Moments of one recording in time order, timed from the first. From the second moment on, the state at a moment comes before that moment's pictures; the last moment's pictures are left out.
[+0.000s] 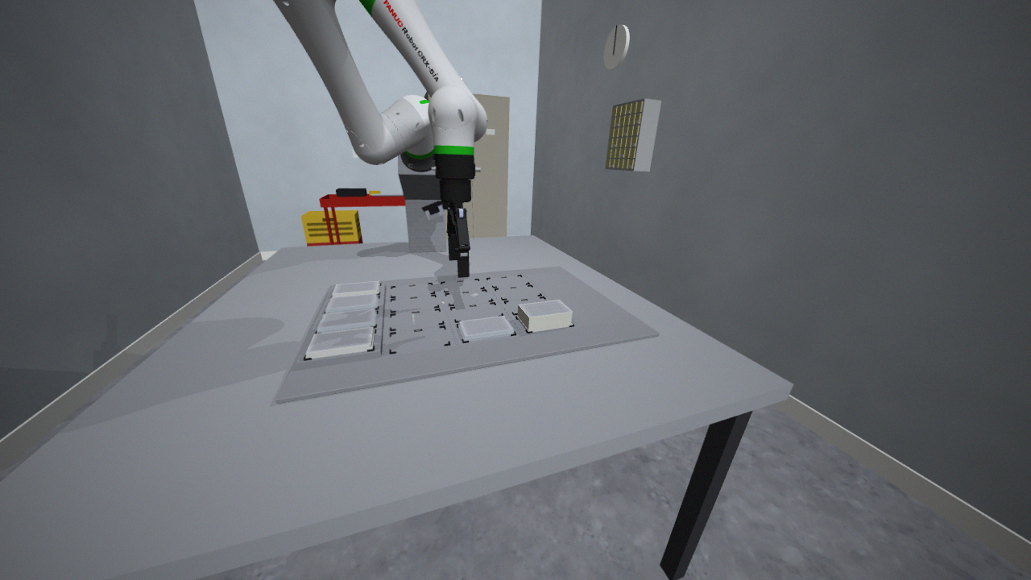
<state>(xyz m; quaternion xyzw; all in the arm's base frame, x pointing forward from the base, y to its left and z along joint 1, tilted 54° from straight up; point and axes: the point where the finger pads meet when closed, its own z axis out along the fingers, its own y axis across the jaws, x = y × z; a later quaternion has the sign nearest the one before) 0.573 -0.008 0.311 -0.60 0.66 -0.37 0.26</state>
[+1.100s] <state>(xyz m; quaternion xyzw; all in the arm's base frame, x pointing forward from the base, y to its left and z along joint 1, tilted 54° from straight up) 0.571 -0.024 0.312 -0.60 0.66 -0.37 0.26</state>
